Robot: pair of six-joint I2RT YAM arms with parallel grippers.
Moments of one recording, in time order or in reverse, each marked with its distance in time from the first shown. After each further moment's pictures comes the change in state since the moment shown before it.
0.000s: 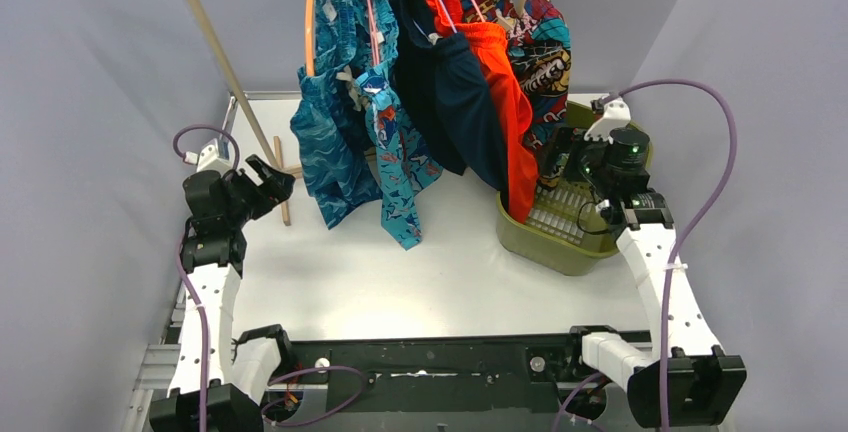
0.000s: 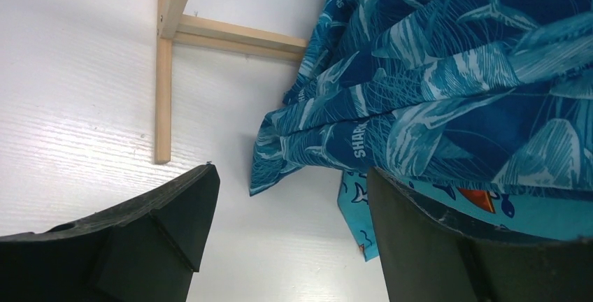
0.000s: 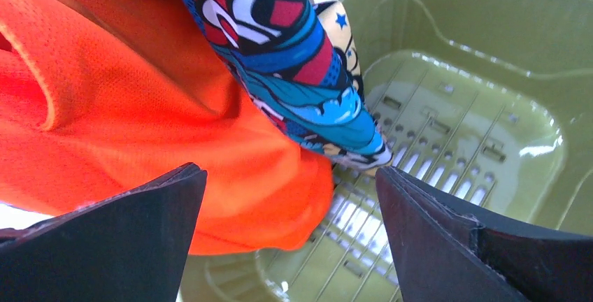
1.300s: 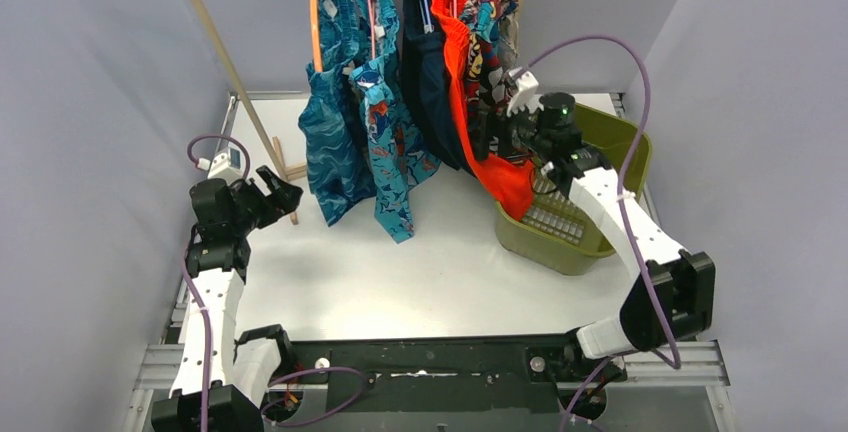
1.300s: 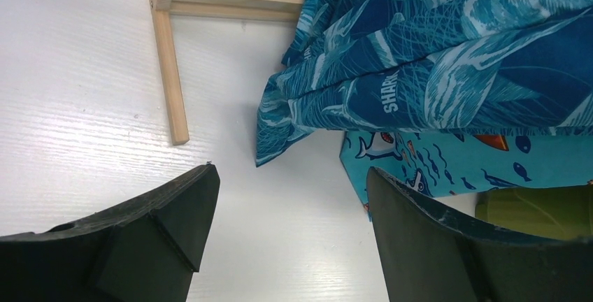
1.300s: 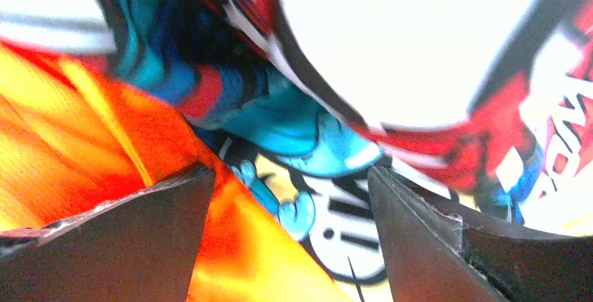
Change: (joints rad) left arm -0.006 -0.024 -0.064 -0.003 0.063 0.071; right arm 0.280 0.414 0.241 0.251 -0.299 -0.069
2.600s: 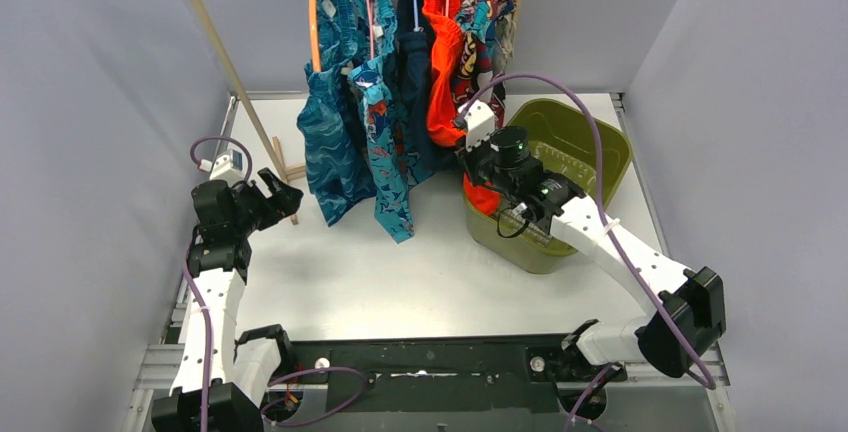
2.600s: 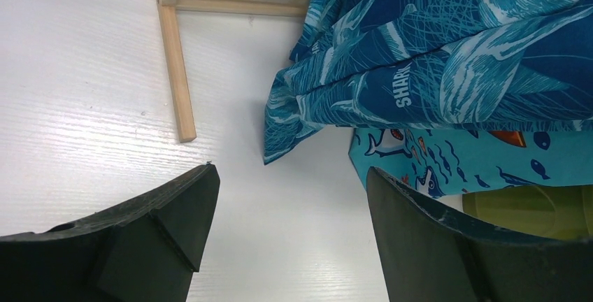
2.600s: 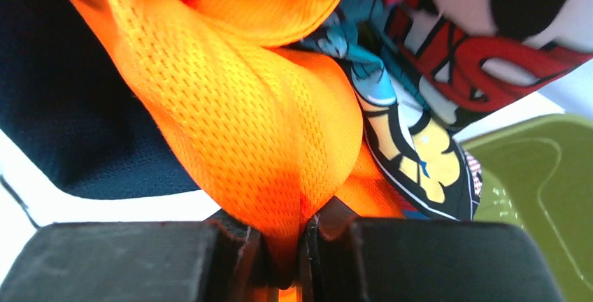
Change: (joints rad) left arm 0.000 0.004 -0.020 0.006 -0.007 0.024; right arm 0.298 -0.136 -0.146 -0.069 0.549 -0.258
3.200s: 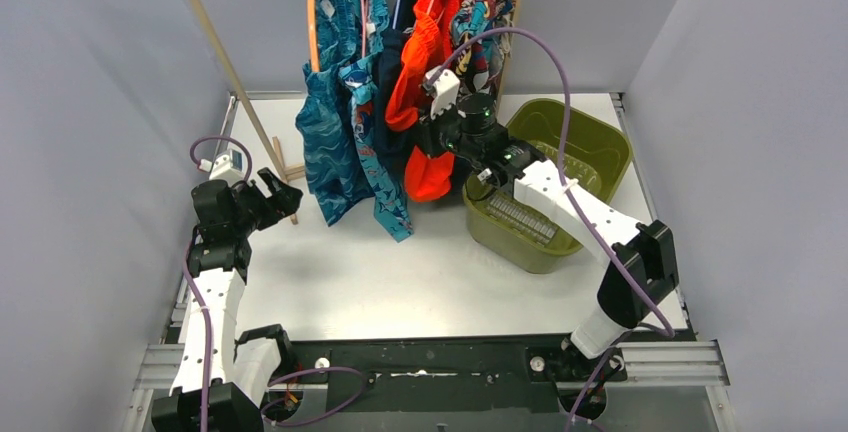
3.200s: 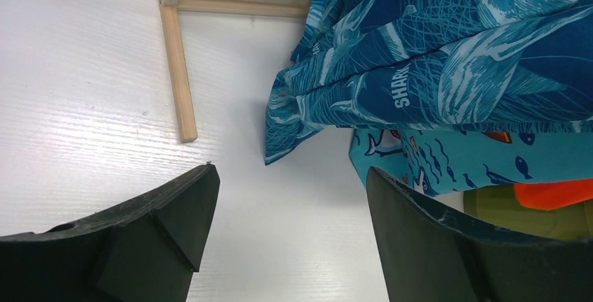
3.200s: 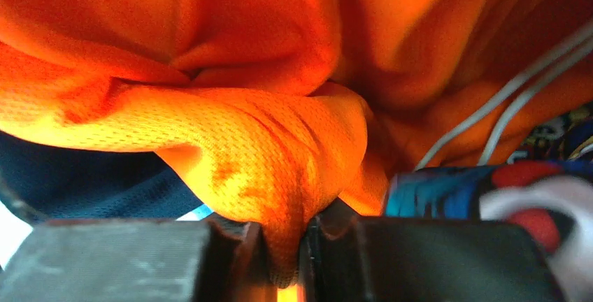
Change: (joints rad) left arm 0.000 0.000 0.000 0.000 -0.005 -0.001; right arm 0.051 0.266 0.312 0.113 -0.218 0.171
